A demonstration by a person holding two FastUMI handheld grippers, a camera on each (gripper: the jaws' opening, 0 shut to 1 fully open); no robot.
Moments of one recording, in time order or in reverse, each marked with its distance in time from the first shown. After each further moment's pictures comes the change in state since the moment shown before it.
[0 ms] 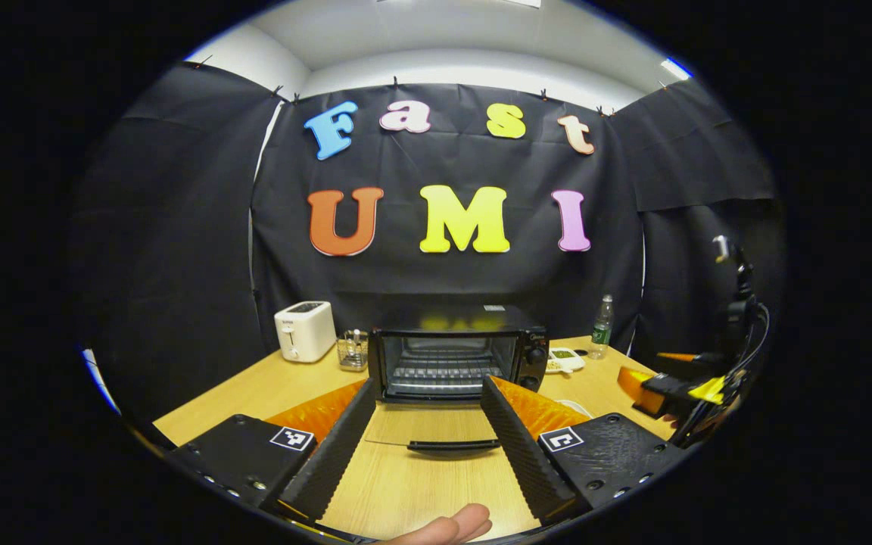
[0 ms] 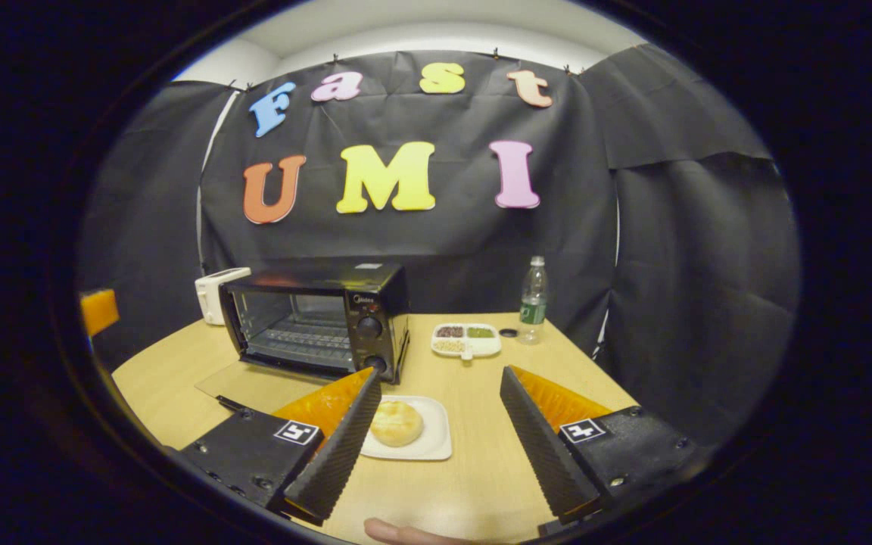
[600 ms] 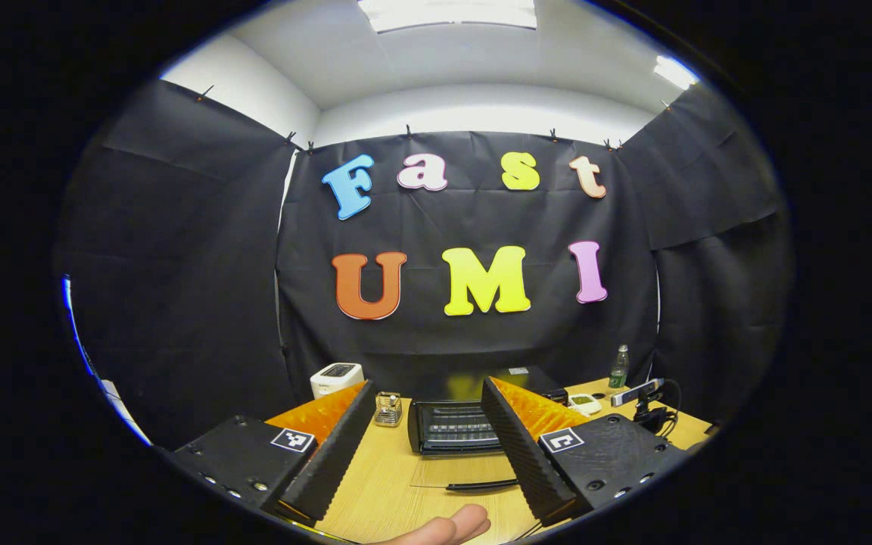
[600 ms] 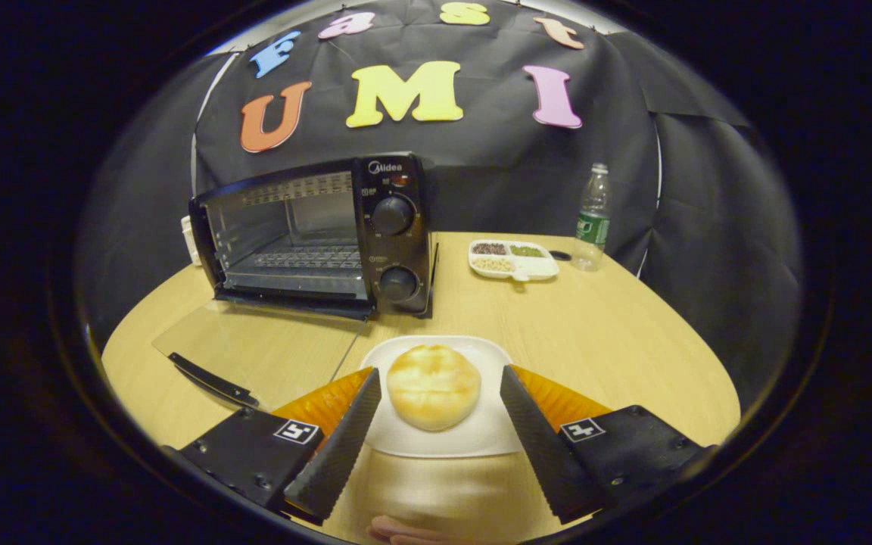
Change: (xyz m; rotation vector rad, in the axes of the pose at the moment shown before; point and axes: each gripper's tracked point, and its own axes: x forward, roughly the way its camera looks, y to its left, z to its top) left arm -0.023 0.035 0.098 0.005 -0.149 0.045; right arm 0.095 0.048 -0.101 -0.020 0.252 0.061
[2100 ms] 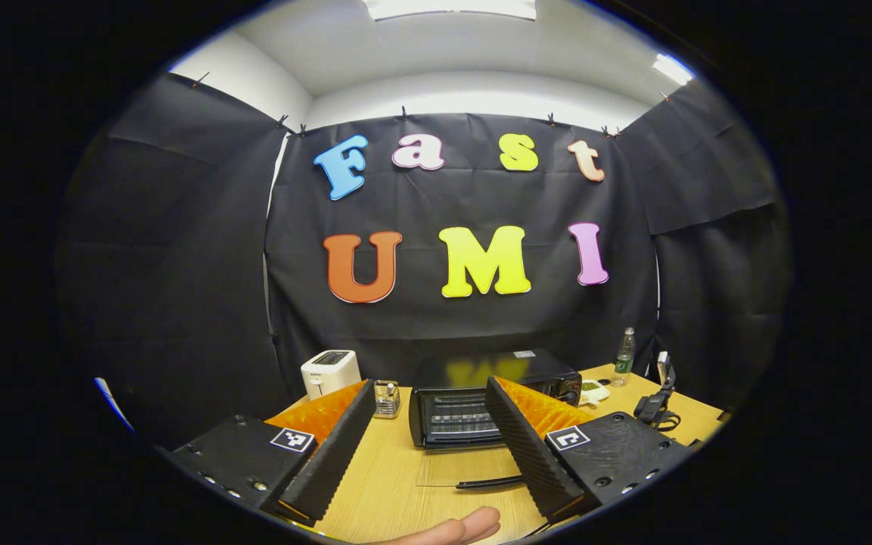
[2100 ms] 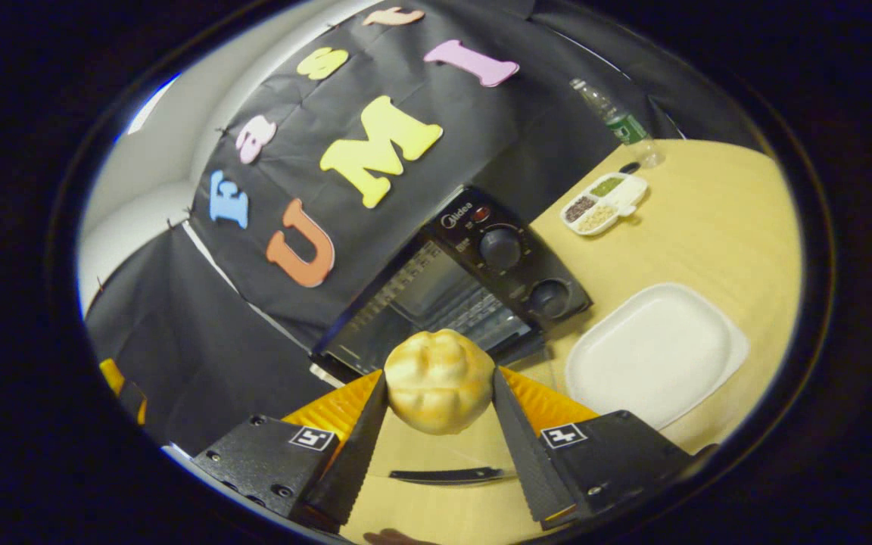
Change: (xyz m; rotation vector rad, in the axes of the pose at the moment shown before) left arm 0.034 0.020 -0.046 0.021 0.057 -0.016; right arm -0.017 0.136 0.086 0.773 -0.167 0.496
